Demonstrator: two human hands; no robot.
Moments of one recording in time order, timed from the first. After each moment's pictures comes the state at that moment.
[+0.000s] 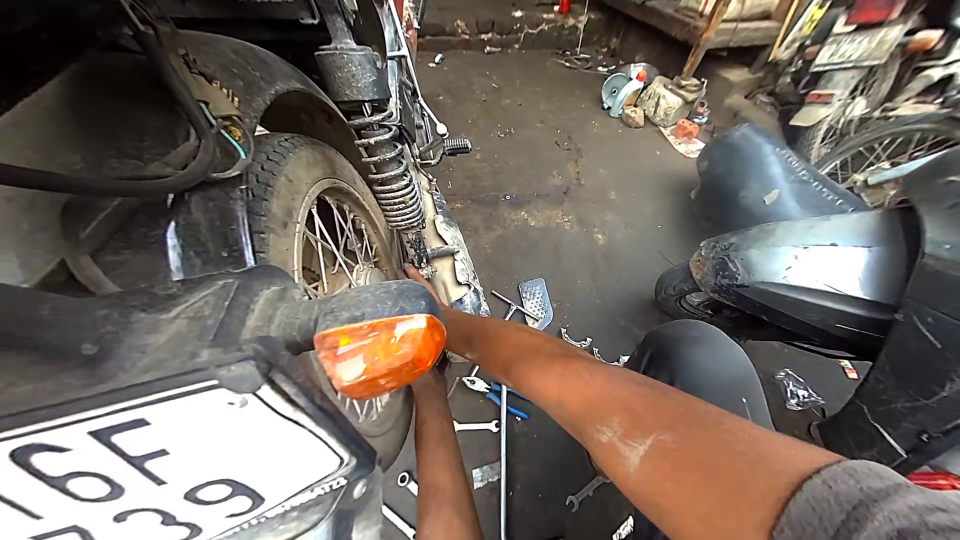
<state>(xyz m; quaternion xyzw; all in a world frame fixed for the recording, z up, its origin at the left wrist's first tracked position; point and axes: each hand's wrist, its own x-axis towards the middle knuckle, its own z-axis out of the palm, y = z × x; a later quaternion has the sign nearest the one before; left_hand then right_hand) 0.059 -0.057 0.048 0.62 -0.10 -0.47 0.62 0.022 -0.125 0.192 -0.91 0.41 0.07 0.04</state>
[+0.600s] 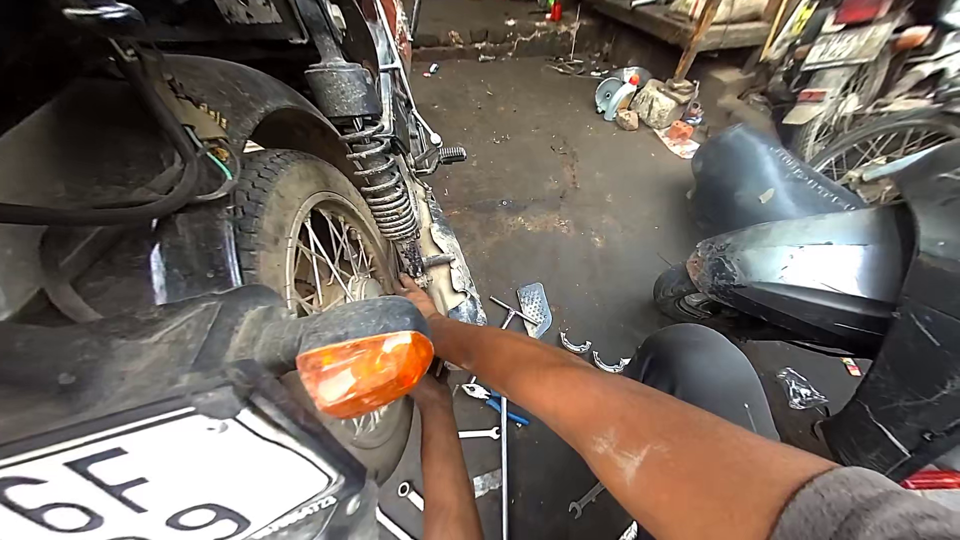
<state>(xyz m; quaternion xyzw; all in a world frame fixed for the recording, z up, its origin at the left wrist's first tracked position) 0.051 -0.049 0.041 0.57 -0.09 -0.47 0.67 0.024 -0.129 0.187 -0.91 0.41 0.06 0.07</state>
